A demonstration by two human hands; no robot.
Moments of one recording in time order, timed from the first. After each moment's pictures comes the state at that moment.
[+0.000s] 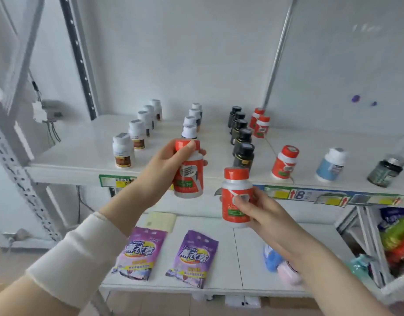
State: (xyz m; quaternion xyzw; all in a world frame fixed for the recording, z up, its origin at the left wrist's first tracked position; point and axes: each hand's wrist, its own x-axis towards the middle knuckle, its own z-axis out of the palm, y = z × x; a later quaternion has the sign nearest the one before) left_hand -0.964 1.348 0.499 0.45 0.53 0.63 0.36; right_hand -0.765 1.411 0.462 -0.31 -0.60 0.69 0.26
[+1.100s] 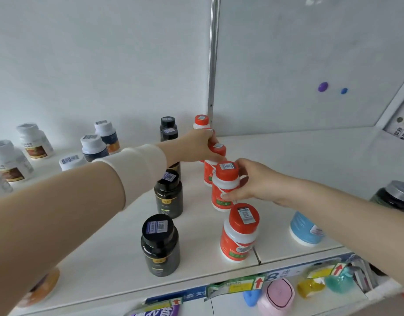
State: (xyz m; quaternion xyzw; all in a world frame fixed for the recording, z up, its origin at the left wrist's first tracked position) left_hand -0.913 1.752 0.516 0.72 0.65 0.15 0.17; right_hand -0.739 1.730 0.495 -0.47 -0.75 0.46 0.13
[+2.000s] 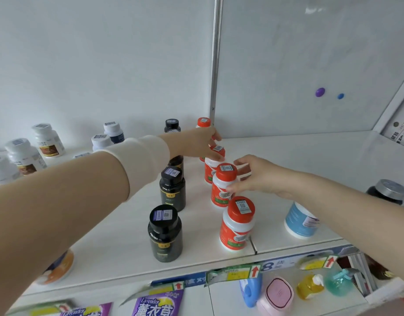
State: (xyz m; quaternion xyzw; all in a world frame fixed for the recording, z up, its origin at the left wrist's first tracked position) left_hand -0.909 1.736 0.534 0.73 0.65 0.10 0.19; right_hand -0.735 1.723 0.508 -0.51 -0.75 0.40 0.11
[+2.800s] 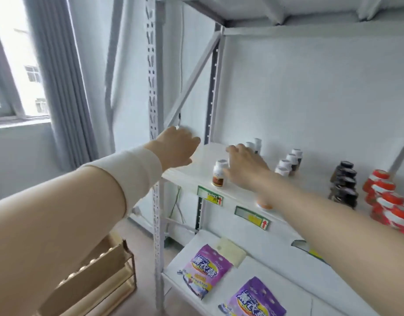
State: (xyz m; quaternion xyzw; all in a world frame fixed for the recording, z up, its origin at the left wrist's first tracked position) left_hand -1.039 1.267 0.589 0.42 0.85 -0.20 -0.24; right_hand -0.945 1.412 0.566 -0.15 -0.98 -0.02 0.11
